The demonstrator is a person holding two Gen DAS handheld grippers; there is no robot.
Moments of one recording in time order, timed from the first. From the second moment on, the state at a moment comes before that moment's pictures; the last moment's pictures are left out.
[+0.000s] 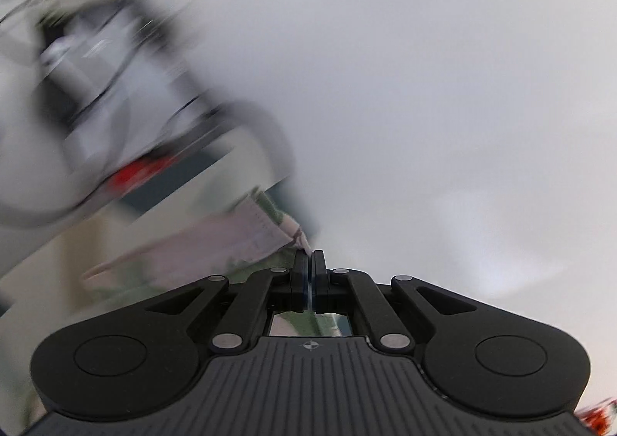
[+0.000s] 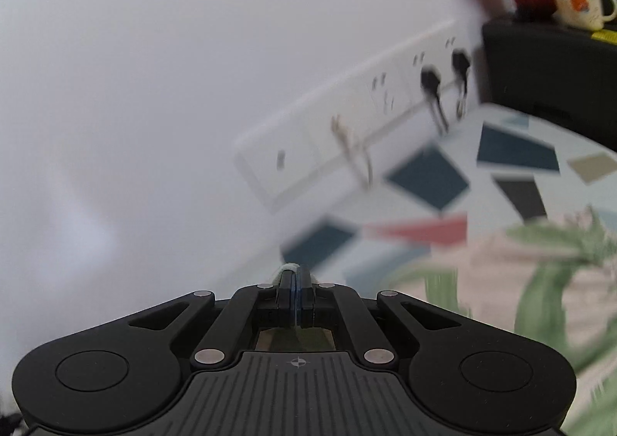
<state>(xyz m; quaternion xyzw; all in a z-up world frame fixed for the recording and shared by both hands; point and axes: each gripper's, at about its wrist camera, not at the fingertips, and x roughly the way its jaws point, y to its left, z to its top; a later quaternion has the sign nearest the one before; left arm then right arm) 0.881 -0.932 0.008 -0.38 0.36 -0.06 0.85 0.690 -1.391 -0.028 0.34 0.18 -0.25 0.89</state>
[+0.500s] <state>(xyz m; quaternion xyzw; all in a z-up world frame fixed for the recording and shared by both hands) 0.827 -0.875 -0.142 -0.28 0.49 0.02 0.83 0.641 -1.355 -0.088 0.27 0.32 -0.21 0.88</state>
